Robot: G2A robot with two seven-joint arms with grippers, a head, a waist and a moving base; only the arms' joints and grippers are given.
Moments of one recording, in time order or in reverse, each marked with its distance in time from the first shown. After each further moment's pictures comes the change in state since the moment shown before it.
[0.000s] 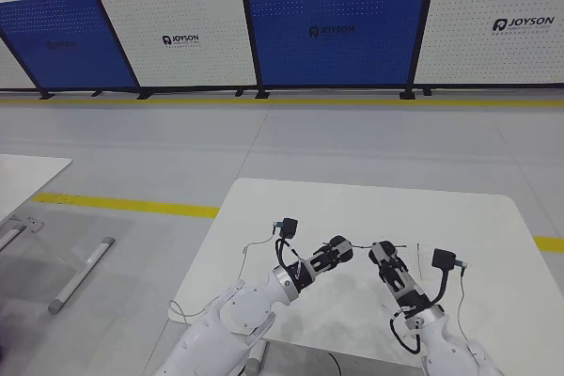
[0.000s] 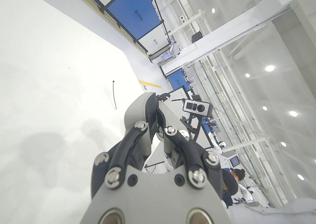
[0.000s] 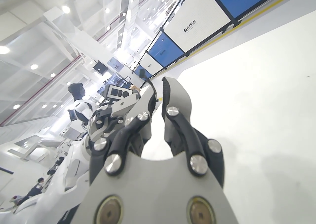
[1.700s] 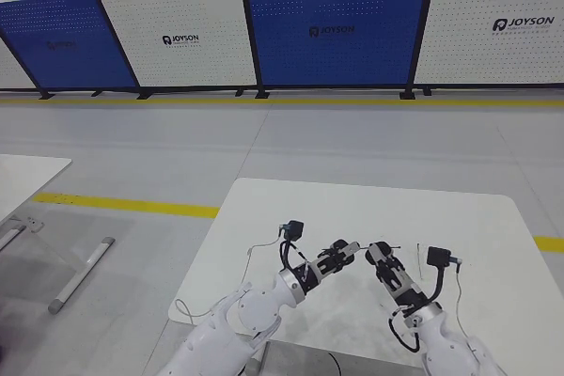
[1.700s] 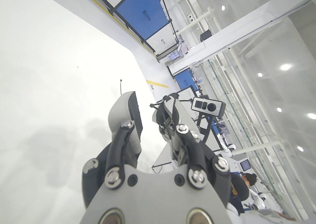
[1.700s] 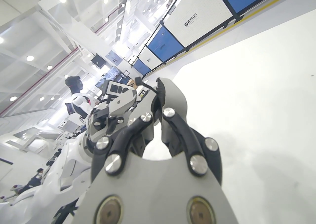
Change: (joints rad) left arm -0.020 -0.008 0.051 0.009 0.060 0.060 0.047; right arm 0.019 -0.002 0.002 0.020 -0.014 -0.014 0.046
